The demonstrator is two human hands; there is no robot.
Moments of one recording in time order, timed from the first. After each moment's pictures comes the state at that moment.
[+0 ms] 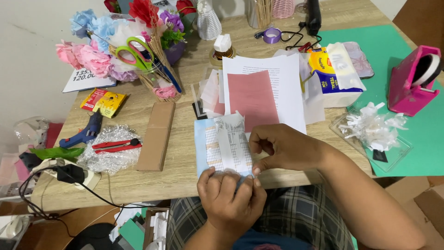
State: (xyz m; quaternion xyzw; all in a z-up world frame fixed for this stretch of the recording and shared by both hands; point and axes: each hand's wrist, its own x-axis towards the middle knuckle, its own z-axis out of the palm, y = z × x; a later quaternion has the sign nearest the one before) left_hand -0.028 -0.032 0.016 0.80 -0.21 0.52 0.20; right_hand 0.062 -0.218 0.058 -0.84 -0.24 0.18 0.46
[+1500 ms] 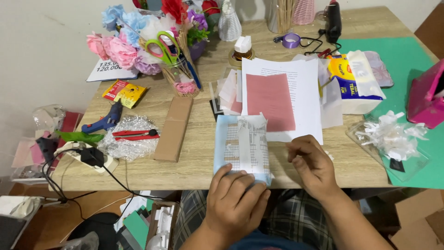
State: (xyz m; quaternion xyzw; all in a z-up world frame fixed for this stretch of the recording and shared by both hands) left_hand -0.041 0.003 0.023 0.79 -0.33 0.45 0.26; right_hand 0.016 -0.223 -0.036 -0.73 -0.27 -0.24 0.58
